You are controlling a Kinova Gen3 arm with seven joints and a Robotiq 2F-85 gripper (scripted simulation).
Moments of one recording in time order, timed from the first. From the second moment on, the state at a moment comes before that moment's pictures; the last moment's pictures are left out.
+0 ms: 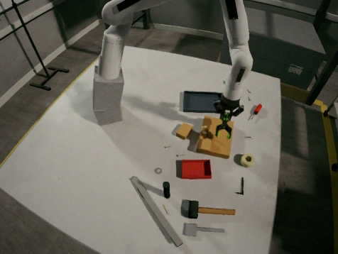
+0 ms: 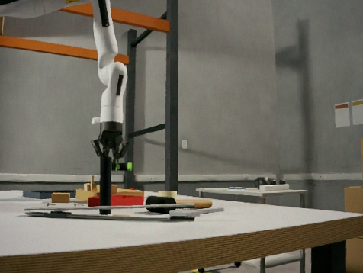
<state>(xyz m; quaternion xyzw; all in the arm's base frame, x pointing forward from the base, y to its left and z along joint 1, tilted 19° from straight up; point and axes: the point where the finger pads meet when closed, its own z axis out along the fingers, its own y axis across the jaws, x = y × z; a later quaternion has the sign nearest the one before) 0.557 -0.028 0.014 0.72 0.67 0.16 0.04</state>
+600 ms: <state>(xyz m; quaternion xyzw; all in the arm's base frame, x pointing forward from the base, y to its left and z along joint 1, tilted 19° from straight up) 0.509 0.018 0.003 0.72 0.67 0.16 0.04</state>
